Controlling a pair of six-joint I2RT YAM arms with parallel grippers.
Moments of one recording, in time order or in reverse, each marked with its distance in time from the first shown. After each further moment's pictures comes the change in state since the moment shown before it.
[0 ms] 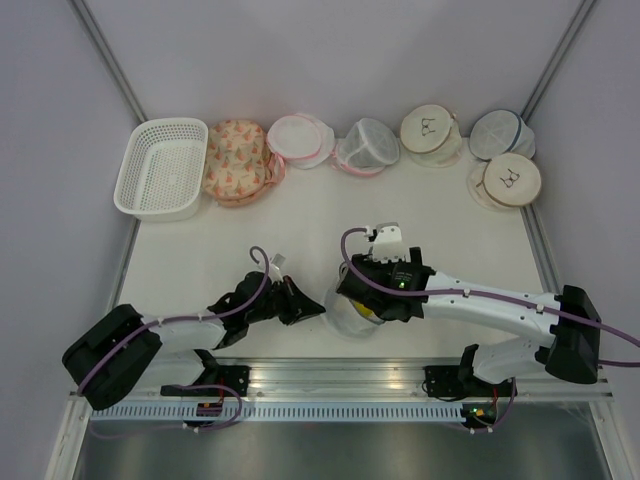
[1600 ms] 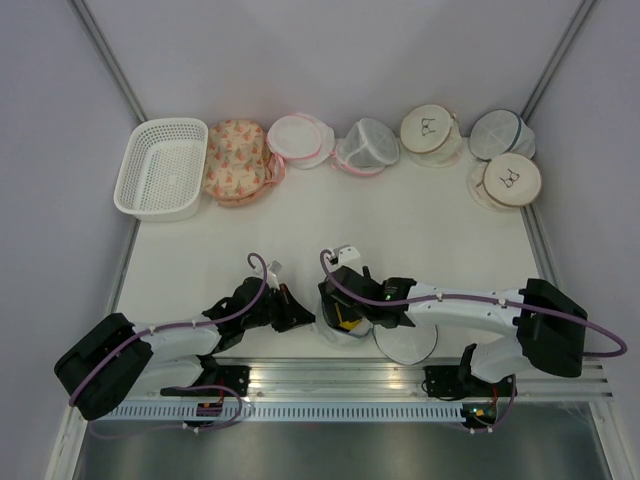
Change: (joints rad) left arm 0.000 -0.077 -0.042 -0.131 -0.027 0.111; right arm -0.017 0.067 -0.233 0.613 -0.543 -0.273
